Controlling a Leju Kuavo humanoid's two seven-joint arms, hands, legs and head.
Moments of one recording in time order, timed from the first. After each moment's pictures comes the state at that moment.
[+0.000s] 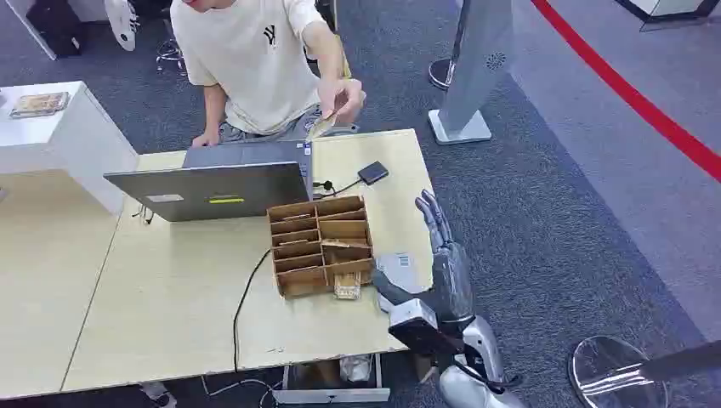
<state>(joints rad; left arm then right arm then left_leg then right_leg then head) -0.06 -0.20 1.26 -0.23 -0.96 0.14 0.15 -0.03 -0.08 0.43 -1.61 0.63 -0.56 -0.25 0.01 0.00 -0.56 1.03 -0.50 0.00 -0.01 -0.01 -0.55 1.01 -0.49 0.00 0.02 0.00</state>
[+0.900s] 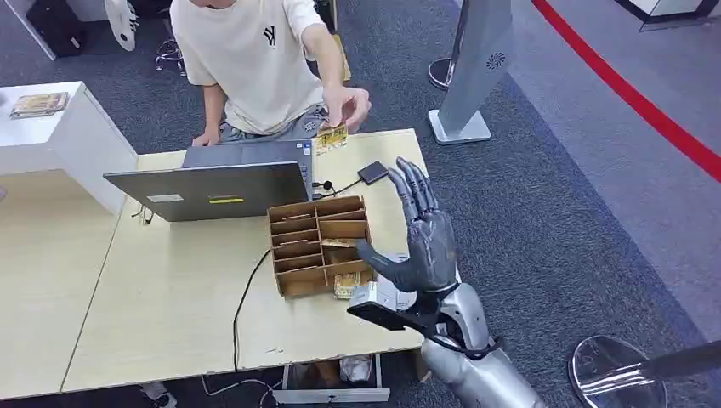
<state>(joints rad) -0.06 -0.18 1.23 -0.23 -1.00 0.11 0.16 -0.22 -0.09 0.49 -1.50 0.88 -0.60 -0.16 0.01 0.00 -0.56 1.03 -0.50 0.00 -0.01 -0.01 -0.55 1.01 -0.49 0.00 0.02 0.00</state>
